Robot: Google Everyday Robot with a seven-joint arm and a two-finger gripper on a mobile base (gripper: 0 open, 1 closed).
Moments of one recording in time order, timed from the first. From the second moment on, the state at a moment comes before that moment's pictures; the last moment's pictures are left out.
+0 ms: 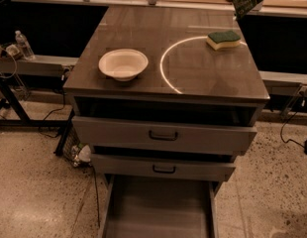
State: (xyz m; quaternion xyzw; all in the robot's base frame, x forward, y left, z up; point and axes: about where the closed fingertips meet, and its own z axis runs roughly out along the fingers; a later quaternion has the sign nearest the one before) arm 0.758 -0.290 1.144 -0.10 0.77 0.00 0.63
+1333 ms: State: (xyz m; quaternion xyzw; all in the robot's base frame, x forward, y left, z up) arm 0.624 -0.345 1.126 -0.12 0.81 0.00 0.58
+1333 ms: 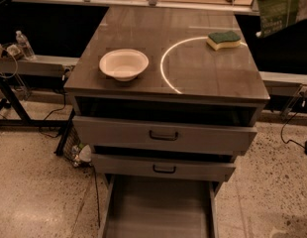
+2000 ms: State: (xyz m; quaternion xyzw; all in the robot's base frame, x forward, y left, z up) arm 0.489 -0.388 1.087 -0.11 0.84 0.02 0.53
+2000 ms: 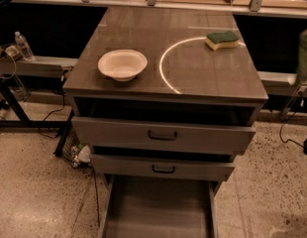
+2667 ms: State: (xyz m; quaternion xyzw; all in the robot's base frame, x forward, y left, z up) arm 0.473 -0.401 1.080 -0.10 0.85 0.02 0.52
